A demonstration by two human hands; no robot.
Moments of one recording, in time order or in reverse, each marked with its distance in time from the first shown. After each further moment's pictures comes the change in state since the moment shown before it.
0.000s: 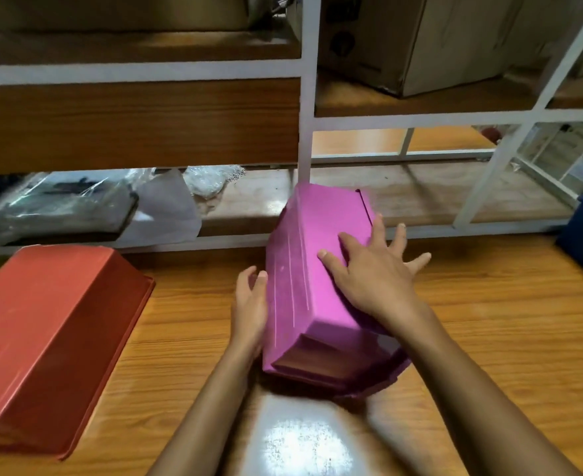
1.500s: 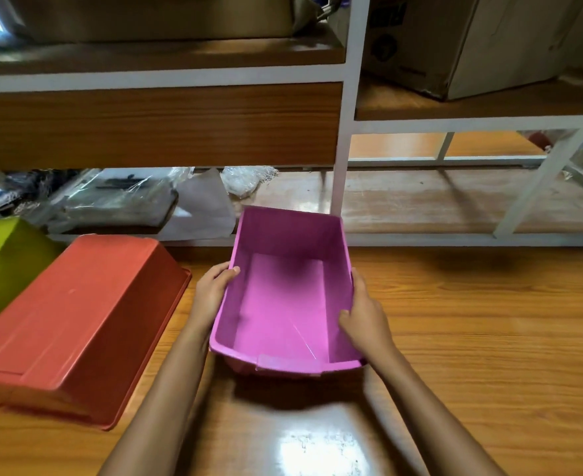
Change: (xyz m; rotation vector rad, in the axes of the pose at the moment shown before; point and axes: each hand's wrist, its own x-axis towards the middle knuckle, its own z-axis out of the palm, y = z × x) left_hand 0.037 0.011 -0.116 0.083 0.002 0.012; right_hand 0.004 -0.013 0.113 0.504 -0.009 -0.033
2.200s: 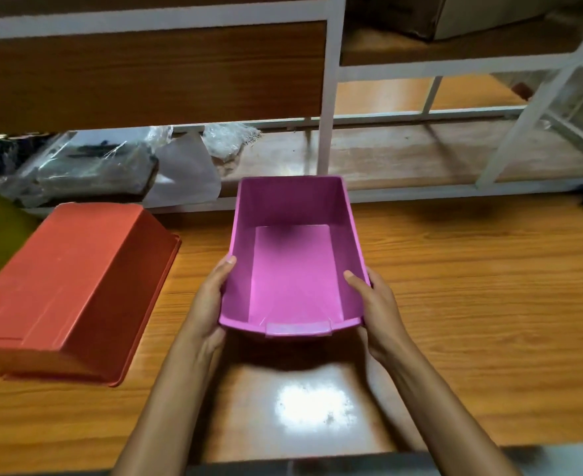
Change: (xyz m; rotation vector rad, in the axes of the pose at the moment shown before) left_hand -0.076 -0.024 0.011 -0.605 -0.259 -0.179; right_hand -0.066 0.032 0.007 1.009 0.033 0.177
